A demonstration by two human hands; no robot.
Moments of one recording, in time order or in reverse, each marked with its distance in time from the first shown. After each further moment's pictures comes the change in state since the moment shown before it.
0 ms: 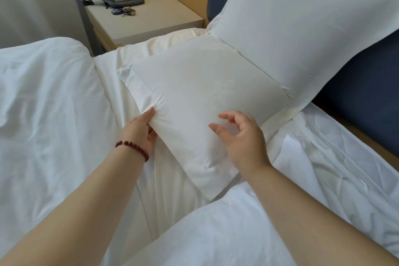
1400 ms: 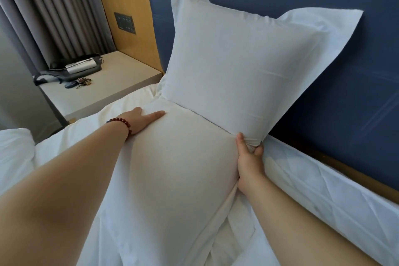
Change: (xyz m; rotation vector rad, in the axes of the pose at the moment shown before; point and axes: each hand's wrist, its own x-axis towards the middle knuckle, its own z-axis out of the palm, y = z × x) left_hand 0.114 0.082 0.229 1.918 -0.106 0.427; right_hand 0.152 0.119 -0.047 0.663 0.492 0.626
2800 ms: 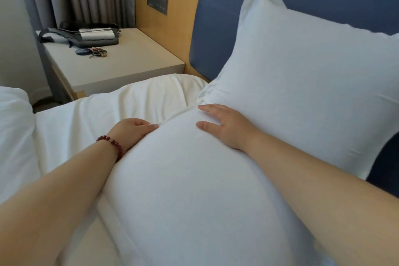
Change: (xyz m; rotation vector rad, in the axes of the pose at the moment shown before) left_hand 0.026 -0.125 0.043 -0.808 -0.028 0.077; right_hand -0.003 -0.054 0.163 -1.274 -0.784 -0.745
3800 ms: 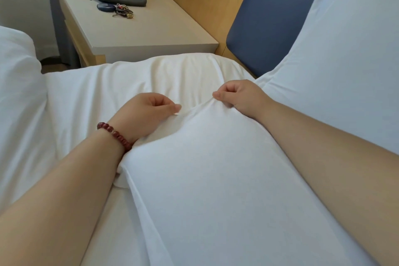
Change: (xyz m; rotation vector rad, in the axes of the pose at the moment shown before) left_hand 0.019 -0.030 -0.032 -0.154 0.020 0.142; right_hand 0.125 -0.018 0.052 0.232 -0.040 0.051
